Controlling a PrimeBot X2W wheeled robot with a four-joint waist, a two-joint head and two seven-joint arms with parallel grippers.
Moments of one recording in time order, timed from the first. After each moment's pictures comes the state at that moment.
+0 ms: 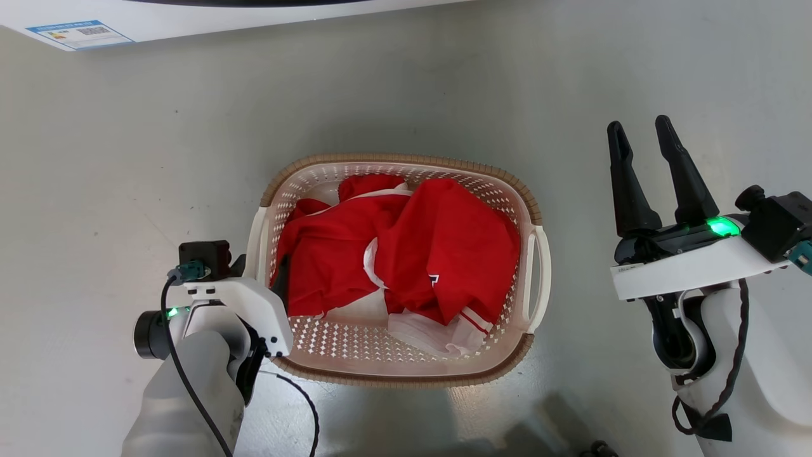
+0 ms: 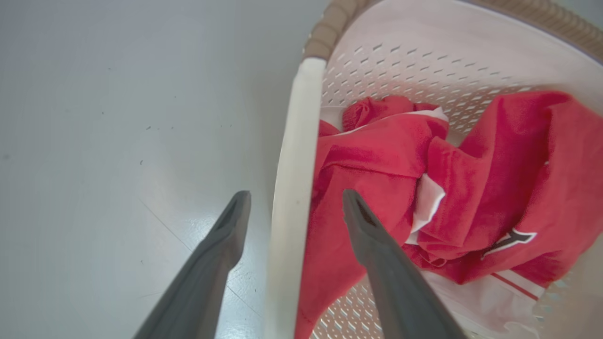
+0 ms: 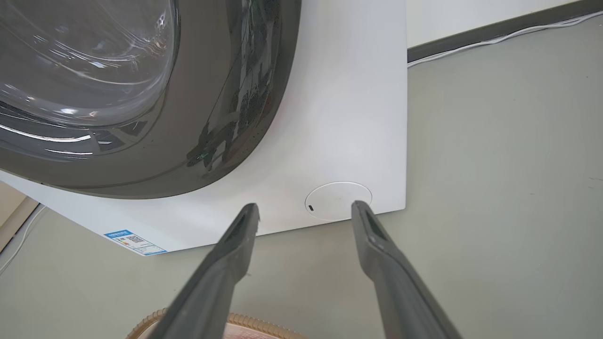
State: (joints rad) left arm -0.73 0.05 -0.10 1.23 -0.25 -0.12 -0.26; right arm -0.43 -0.19 0.16 0.21 0.49 0.12 -0.25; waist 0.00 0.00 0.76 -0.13
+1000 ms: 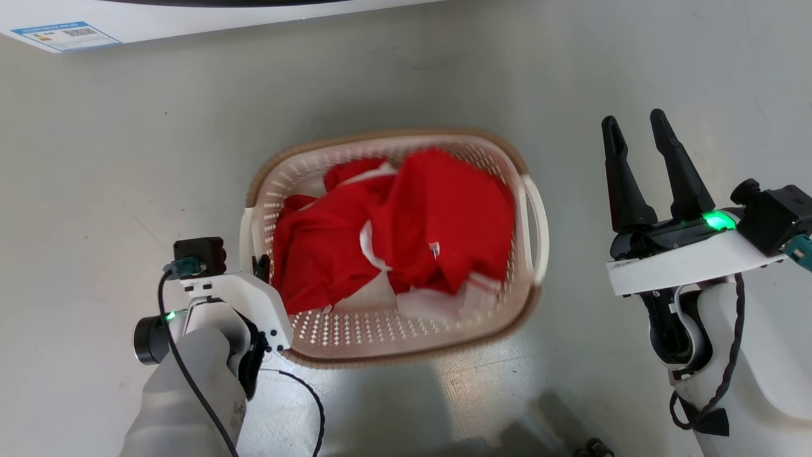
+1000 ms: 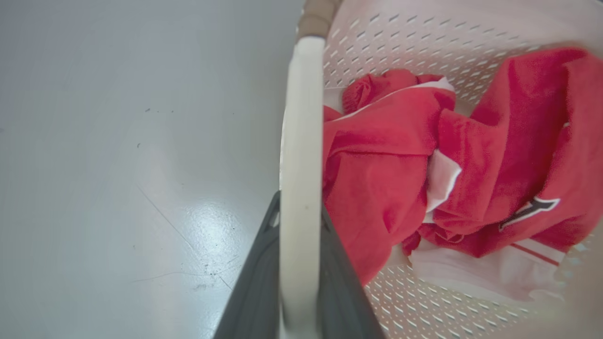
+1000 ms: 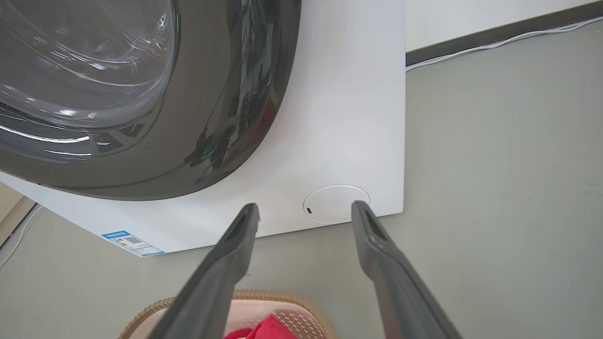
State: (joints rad) left arm -0.77 0.04 -0.10 1.30 -0.31 -0.10 -0.24; right arm -0.45 -0.19 0.17 0.22 0.49 0.12 -0.25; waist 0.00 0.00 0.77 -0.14
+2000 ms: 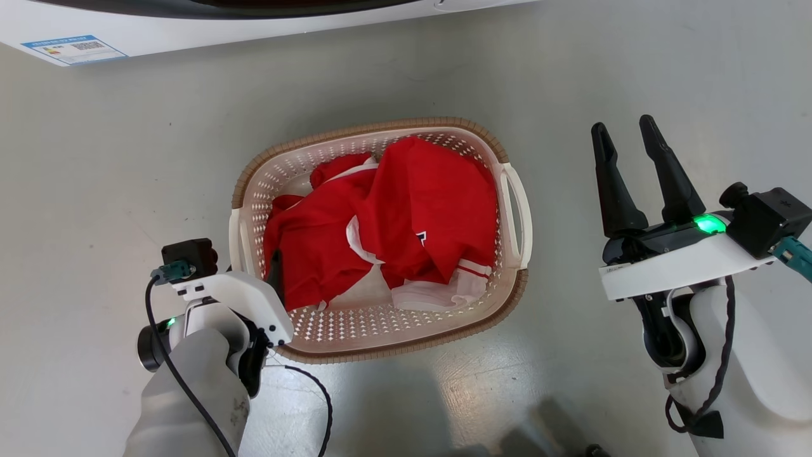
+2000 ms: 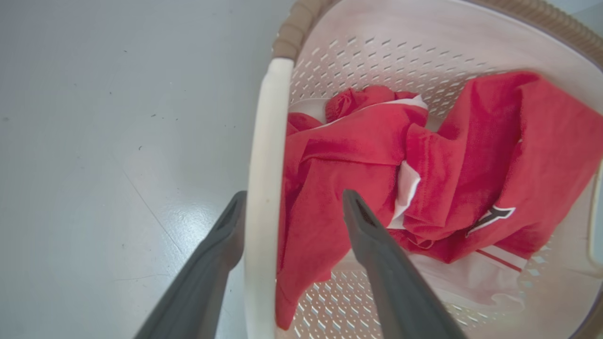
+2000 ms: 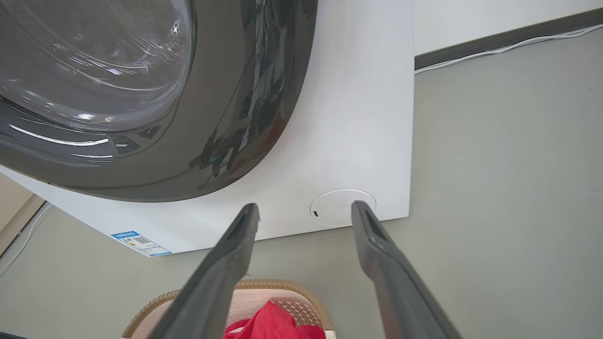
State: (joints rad) left arm -0.77 0.03 -0.10 1.30 -0.43 -0.08 -0.25; right arm -0.45 -0.19 0.19 0.23 0.49 0.12 -0.25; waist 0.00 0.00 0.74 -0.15
